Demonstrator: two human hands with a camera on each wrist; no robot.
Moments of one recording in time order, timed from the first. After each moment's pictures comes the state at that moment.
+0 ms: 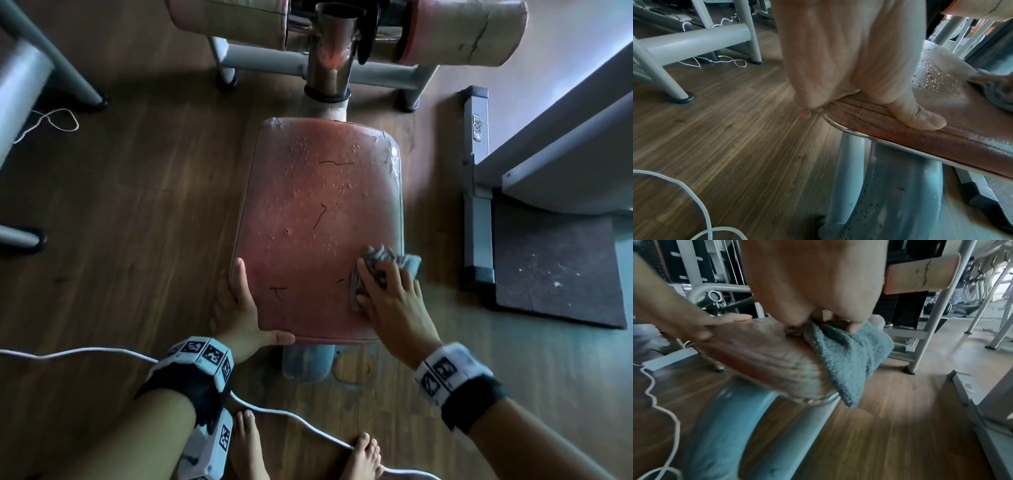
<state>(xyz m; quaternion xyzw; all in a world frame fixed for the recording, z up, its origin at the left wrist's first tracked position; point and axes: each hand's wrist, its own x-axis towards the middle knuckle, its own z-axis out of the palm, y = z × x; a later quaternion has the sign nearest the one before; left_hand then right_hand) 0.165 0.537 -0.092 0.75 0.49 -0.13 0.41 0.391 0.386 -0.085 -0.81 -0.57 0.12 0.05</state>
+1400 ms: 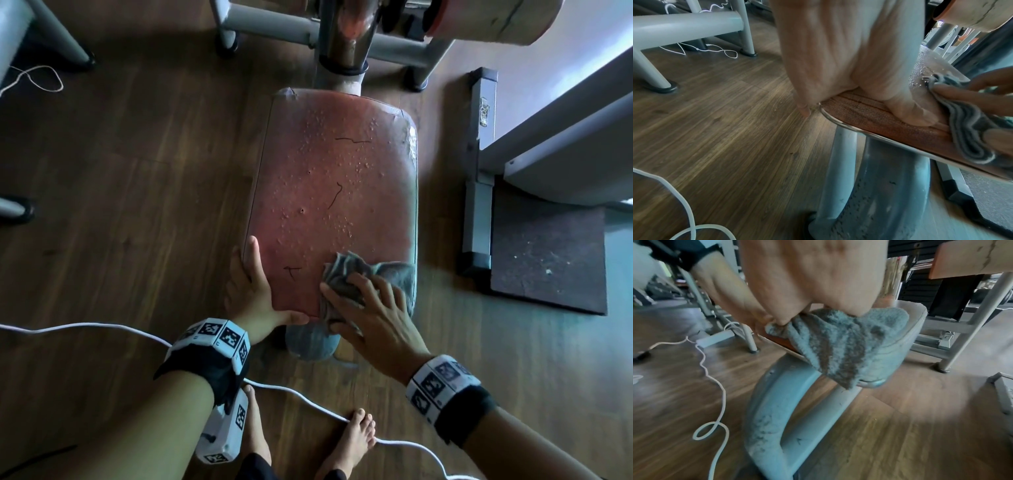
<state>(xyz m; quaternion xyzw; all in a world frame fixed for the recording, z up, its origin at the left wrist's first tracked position) 0.158 0.537 -0.117 0.74 0.48 -0.07 0.46 0.338 0.377 -0.081 -0.75 -0.64 0.16 0.01</state>
